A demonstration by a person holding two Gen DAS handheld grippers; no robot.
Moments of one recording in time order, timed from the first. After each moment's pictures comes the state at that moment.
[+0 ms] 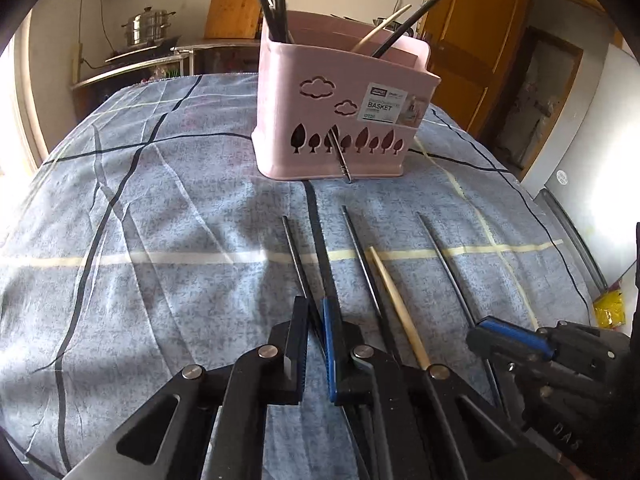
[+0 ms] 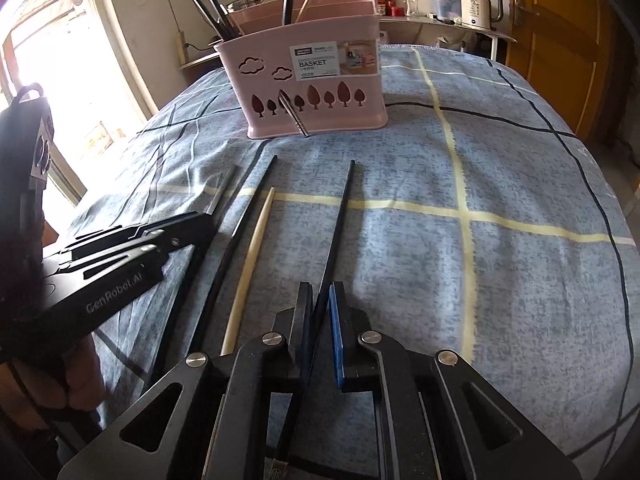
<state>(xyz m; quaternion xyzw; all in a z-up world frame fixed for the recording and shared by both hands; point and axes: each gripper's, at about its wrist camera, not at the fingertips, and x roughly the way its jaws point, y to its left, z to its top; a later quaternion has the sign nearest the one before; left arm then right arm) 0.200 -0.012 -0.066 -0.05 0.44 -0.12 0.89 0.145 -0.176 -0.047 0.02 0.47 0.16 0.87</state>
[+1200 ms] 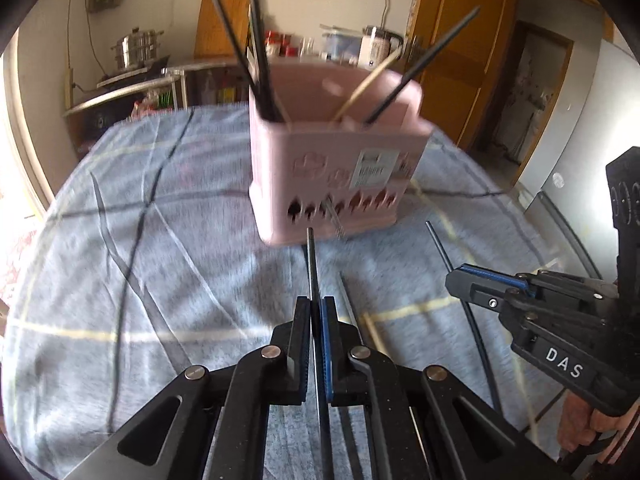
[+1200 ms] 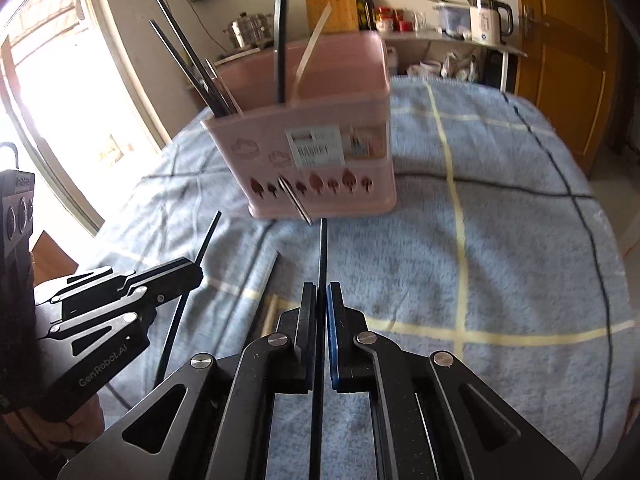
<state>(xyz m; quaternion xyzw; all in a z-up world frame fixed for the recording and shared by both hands) 0.226 -0.014 -0.010 -0.02 0.42 -0.13 0.90 0.201 -0.175 -0.001 0.04 0.44 0.18 0.88</state>
